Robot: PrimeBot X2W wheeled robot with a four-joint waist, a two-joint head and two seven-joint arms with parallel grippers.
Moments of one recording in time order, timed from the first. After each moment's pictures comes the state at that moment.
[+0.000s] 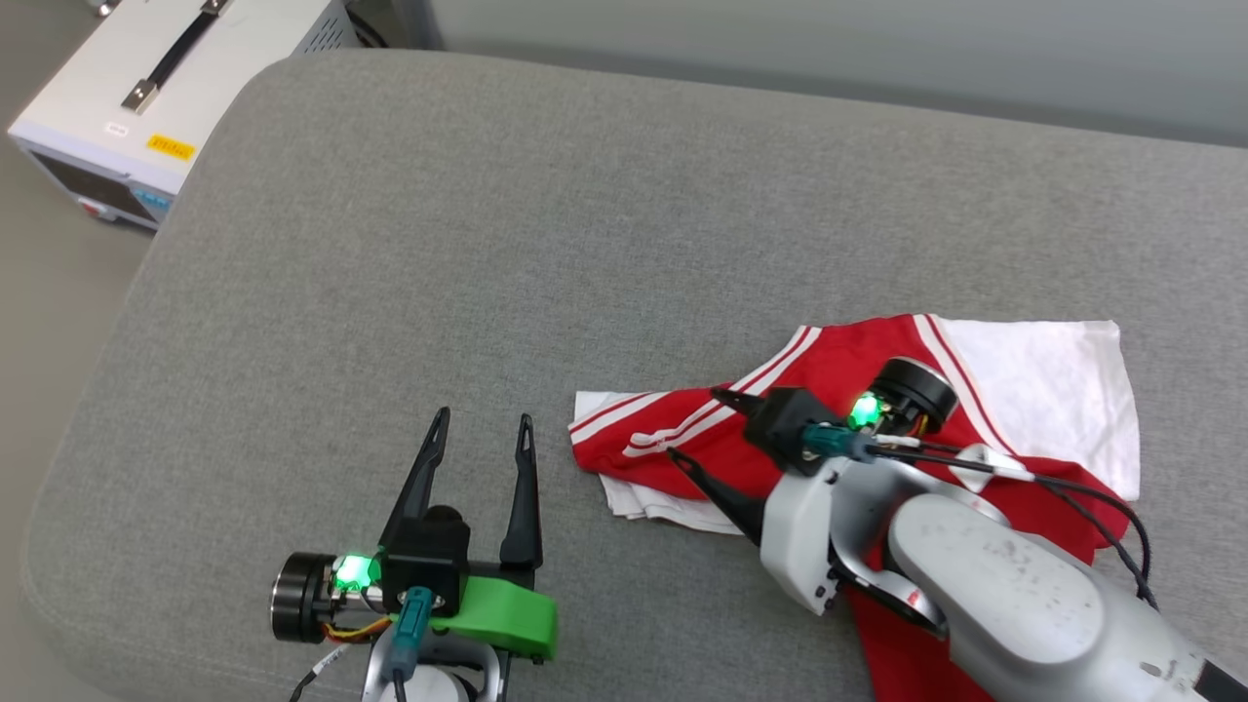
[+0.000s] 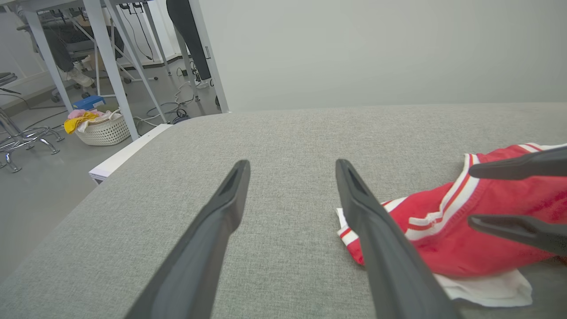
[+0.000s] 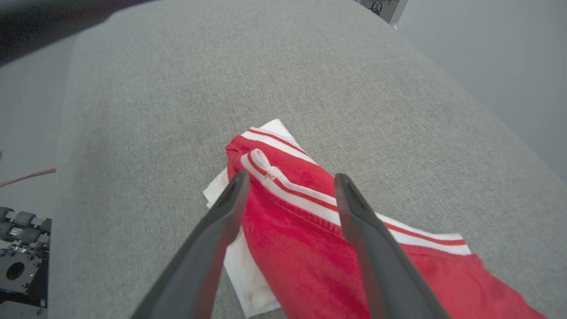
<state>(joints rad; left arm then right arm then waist) -0.06 0.06 -0.27 0.09 -0.03 0.16 -0.26 -0.63 -0.32 0.97 0.34 0.43 0.13 0.05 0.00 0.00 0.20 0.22</state>
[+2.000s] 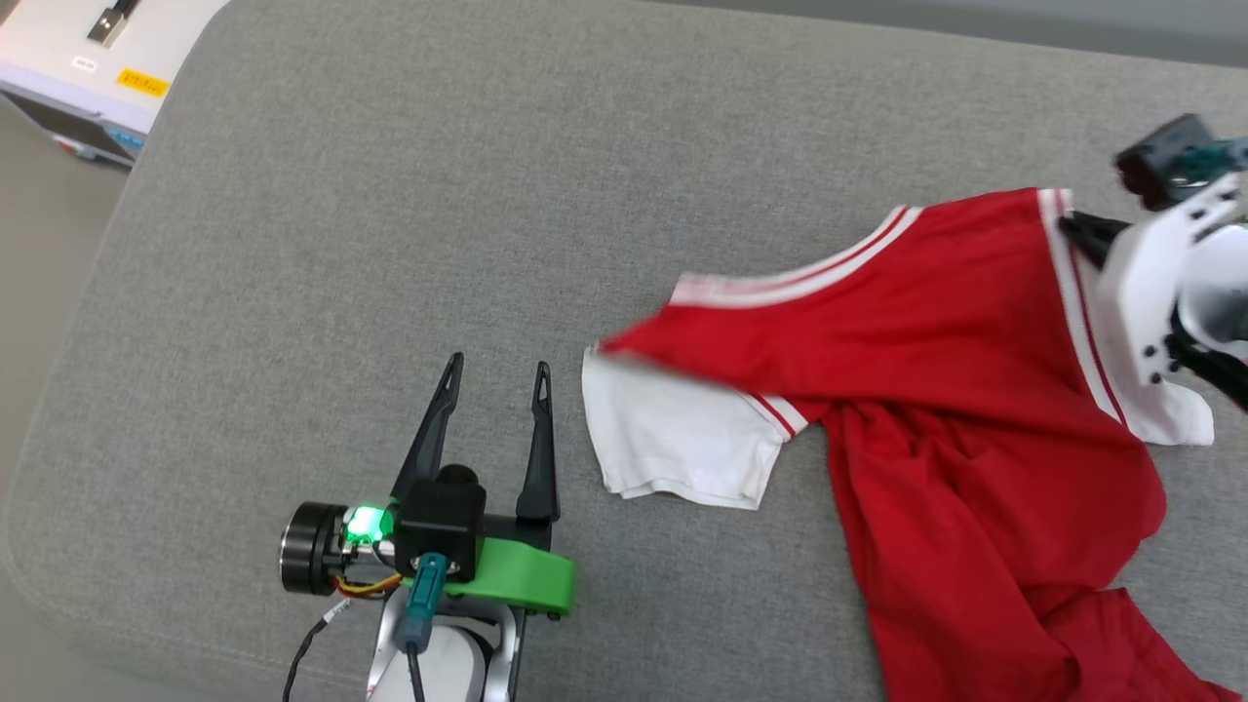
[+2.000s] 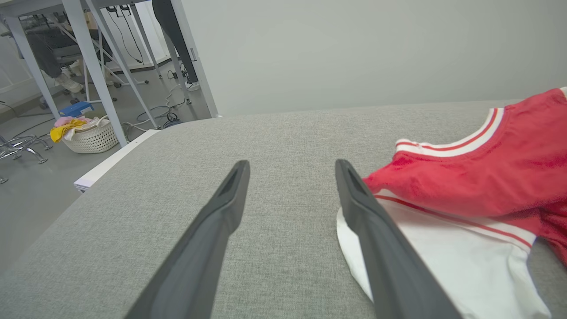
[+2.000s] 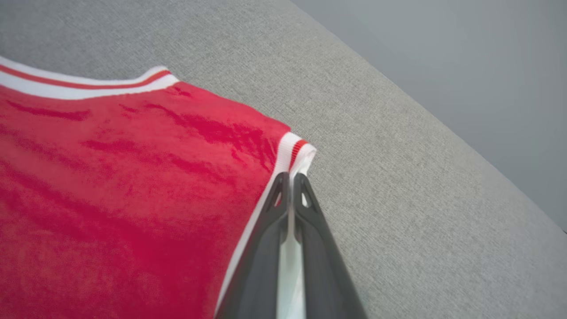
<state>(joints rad) -0.13 0.06 -0.30 0.05 -0.03 0.18 -0.26 -0.95 -0.71 0.99 0.55 0.79 0.13 0.21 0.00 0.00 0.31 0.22</state>
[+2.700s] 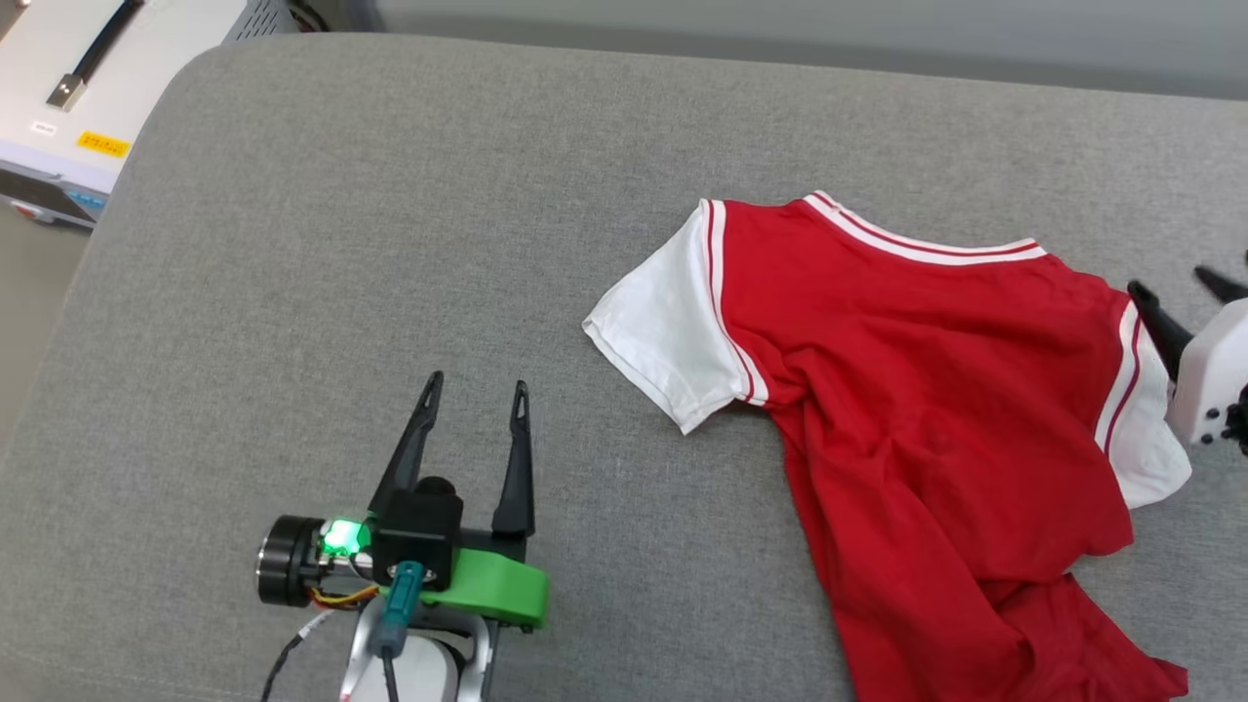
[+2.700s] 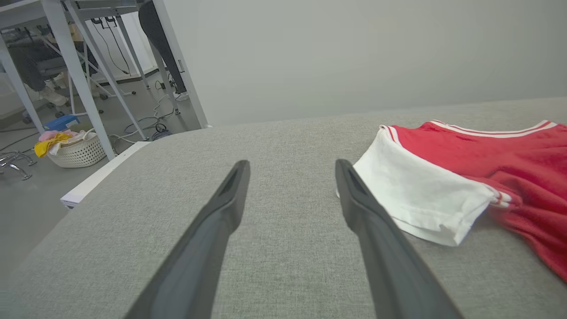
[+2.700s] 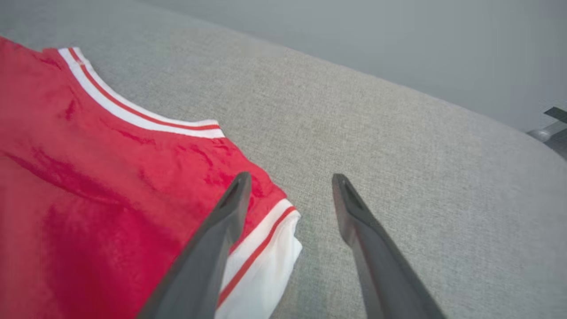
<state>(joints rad) -0.10 0.08 -0.27 0.07 -0.03 0.16 -0.26 -0.75 -0.66 0.73 0.79 0.77 0.13 -0.02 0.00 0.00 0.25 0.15</state>
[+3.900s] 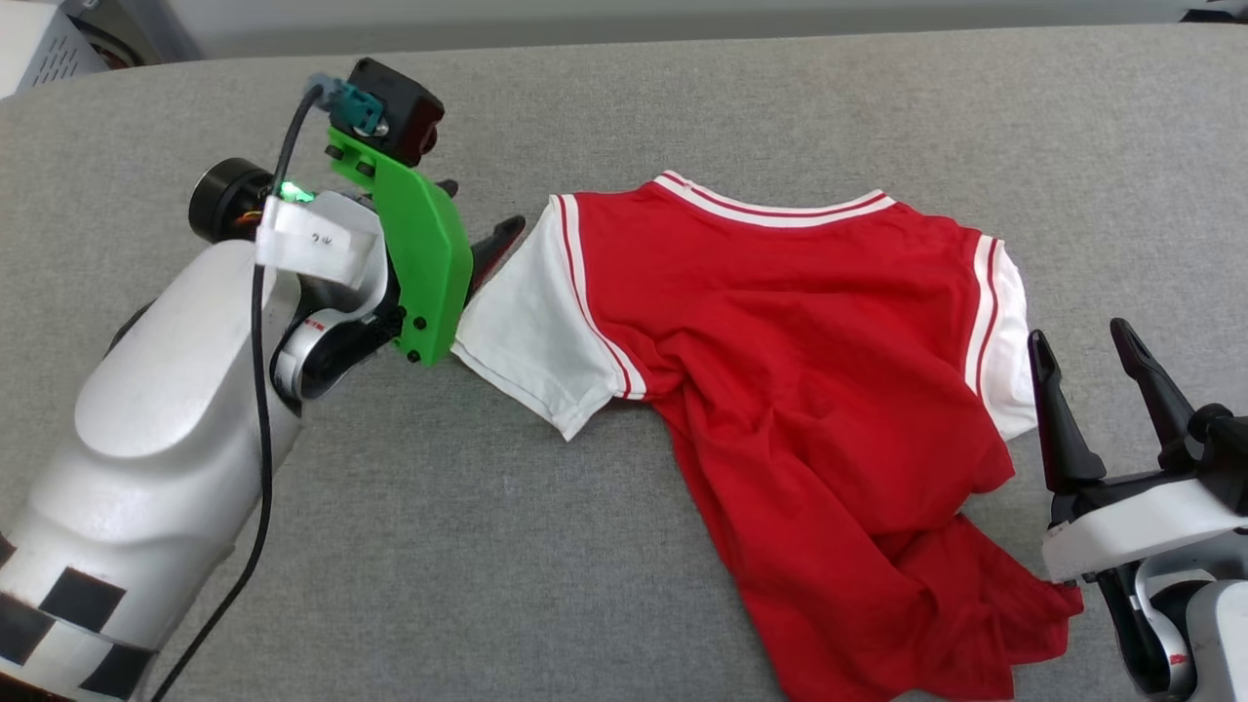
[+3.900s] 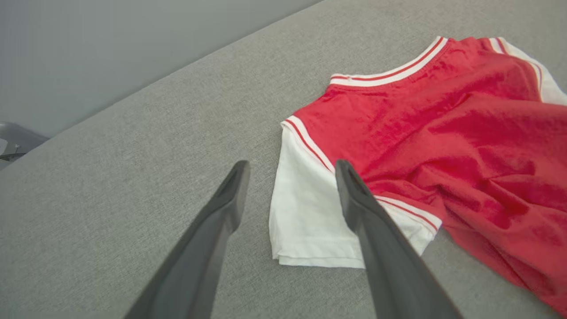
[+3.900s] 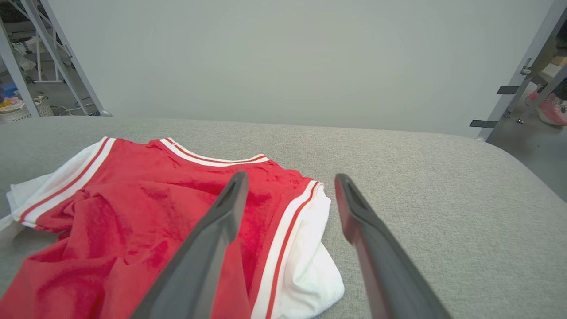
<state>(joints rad) -0.88 0.48 -0.67 0.31 -0.75 -0.13 0.54 -0.10 -0.21 0.01 -0.04 0.24 0.13 -0.12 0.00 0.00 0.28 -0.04</state>
